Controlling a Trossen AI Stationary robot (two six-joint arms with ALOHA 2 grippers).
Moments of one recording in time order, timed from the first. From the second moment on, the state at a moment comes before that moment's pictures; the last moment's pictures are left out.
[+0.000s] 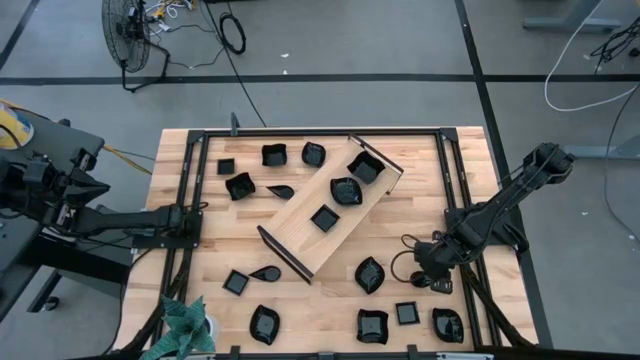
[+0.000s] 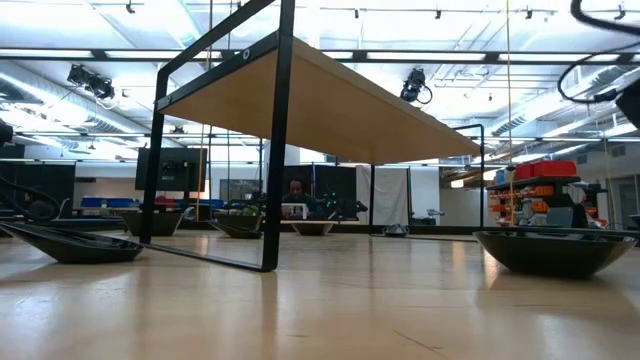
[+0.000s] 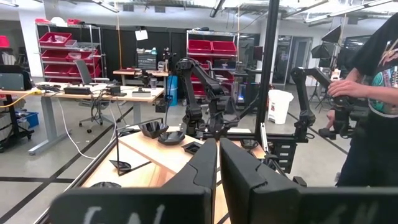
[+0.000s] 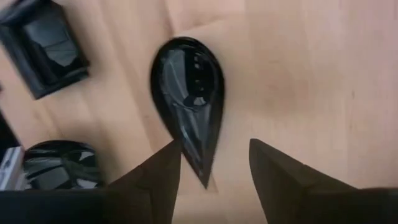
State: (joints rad) left arm 0.03 0.01 1.40 -1.29 0.03 -0.06; right arm 0.68 1.14 0.57 -0.78 -0.18 0.96
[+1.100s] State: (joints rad) left arm 0.03 0.01 1.40 -1.29 0.03 -0.06; right arm 0.68 1.14 0.42 -0.58 -0.21 1.04
